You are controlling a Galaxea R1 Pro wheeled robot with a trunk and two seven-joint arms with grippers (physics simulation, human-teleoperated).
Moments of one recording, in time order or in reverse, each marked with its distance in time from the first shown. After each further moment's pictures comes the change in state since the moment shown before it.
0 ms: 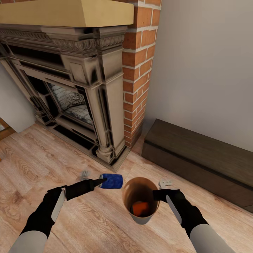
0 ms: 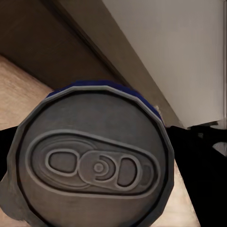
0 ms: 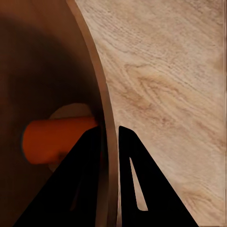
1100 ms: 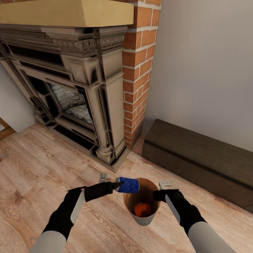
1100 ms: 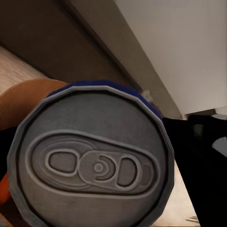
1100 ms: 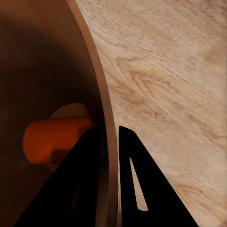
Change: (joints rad) left arm 0.000 -0.138 -0.106 0.016 -0.010 -0.004 0.150; right arm -0.022 0.009 0.000 0.050 0.001 -0.001 -0.044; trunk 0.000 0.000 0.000
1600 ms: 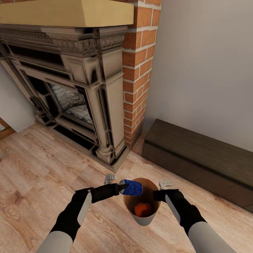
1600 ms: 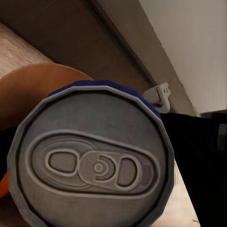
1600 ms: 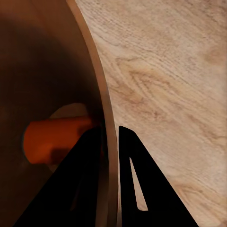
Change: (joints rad) left arm 0.000 -0.052 -0.031 0.026 0.000 -0.003 0.135; right arm 0.000 -0.001 0.000 0.000 -0.001 0.000 0.000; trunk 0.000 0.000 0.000
